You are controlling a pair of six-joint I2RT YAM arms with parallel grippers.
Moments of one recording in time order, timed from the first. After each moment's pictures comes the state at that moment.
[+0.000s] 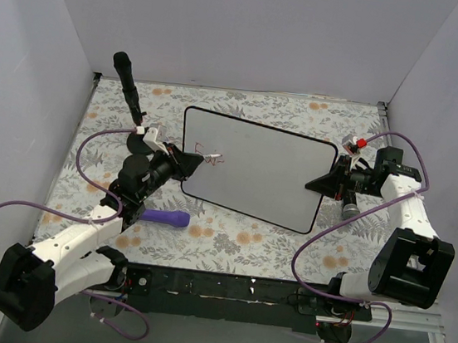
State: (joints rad) left arm -0.45 0.96 0.46 0.47 0.15 -0.61; right arm -0.16 1.40 1.02 -0.97 -1.39 -0.91
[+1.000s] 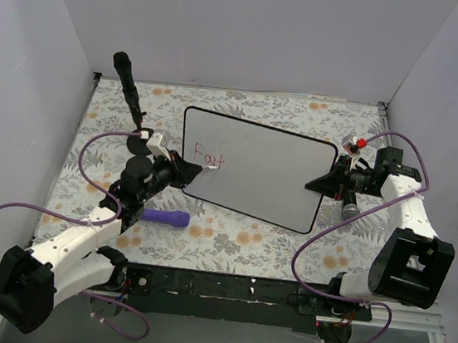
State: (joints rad) left arm -0.45 0.94 0.45 0.35 0.17 -0.58; right arm -0.16 1.40 1.02 -0.97 -1.39 -0.92
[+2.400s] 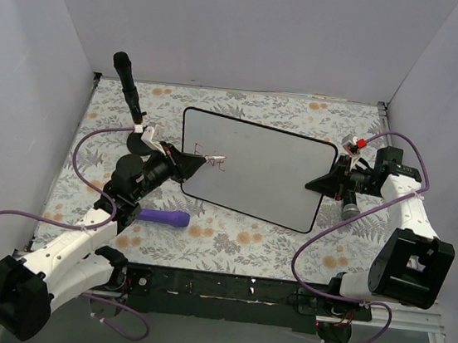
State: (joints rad) left arm -0.45 0.88 0.49 0.42 0.25 -0.65; right arm -0.16 1.39 1.02 -0.97 -1.39 -0.92
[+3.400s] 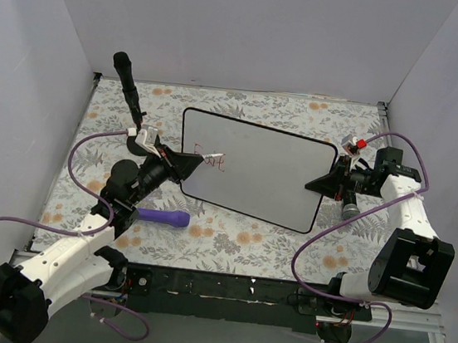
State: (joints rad) left arm -0.45 0.83 0.45 0.48 0.23 -0.68; right arm -0.16 1.39 1.02 -0.96 -1.39 -0.92
